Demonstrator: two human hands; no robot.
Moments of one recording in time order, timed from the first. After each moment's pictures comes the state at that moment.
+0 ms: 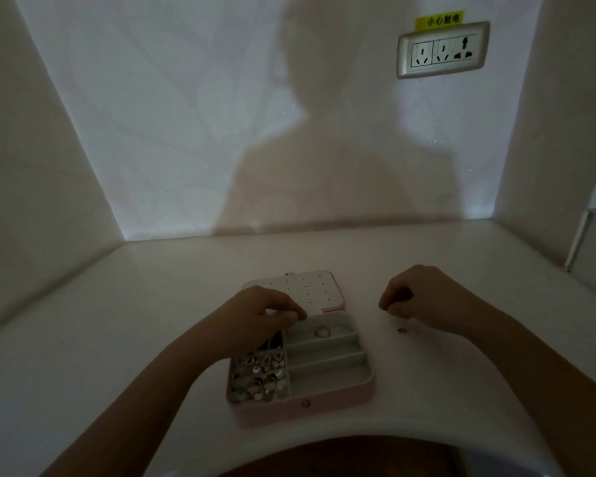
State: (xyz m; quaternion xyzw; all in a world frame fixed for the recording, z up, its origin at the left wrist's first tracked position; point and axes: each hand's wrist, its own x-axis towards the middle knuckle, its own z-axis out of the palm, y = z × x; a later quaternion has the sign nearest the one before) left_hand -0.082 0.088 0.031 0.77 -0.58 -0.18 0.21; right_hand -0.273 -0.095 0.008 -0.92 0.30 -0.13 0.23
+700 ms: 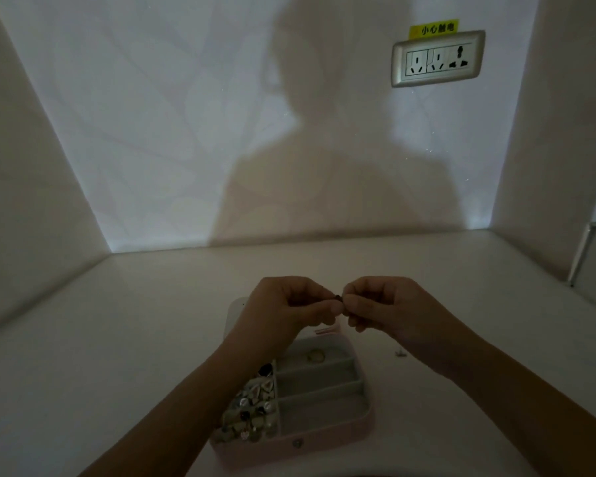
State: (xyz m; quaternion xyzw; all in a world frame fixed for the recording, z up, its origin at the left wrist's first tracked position) left_hand -0.112 0.048 0.033 0.65 -0.52 -0.22 0.51; right_hand -0.256 -0.058 0.016 -0.71 0.14 -0.27 0.63
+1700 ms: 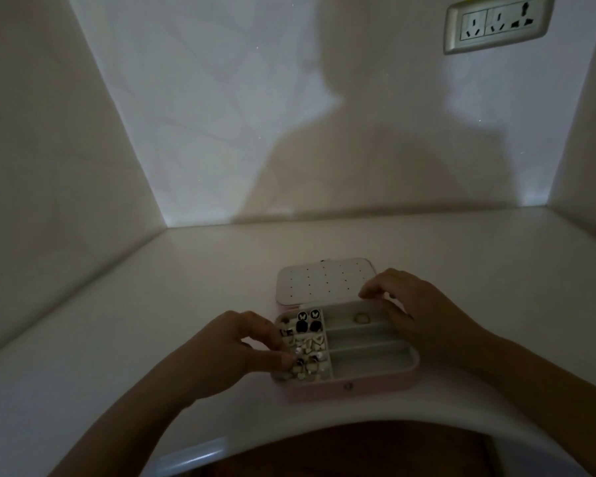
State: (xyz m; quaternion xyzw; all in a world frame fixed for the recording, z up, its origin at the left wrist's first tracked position) left_hand -0.080 0.170 0.030 0.80 -0.43 -0.26 0.32; right_hand -0.237 -0.046 -0.023 -0.93 0.12 -0.27 0.22
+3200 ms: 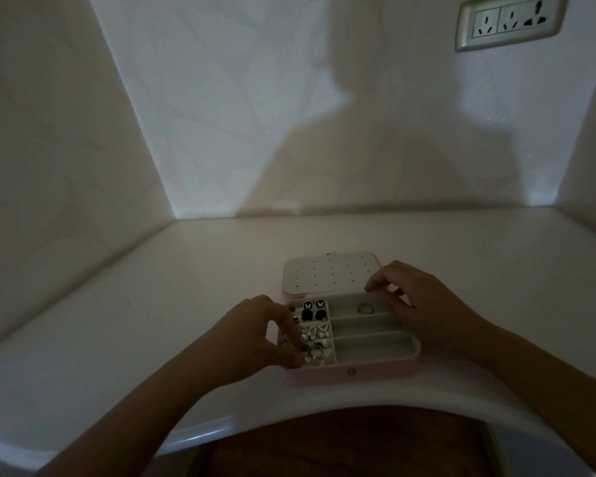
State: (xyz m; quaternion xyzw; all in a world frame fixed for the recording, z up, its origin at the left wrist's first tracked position) left_hand -0.091 0.163 0.024 0.83 -0.51 -0.13 0.19; right_hand -0.238 -0.045 -0.021 -0.93 0.12 -0.26 0.23
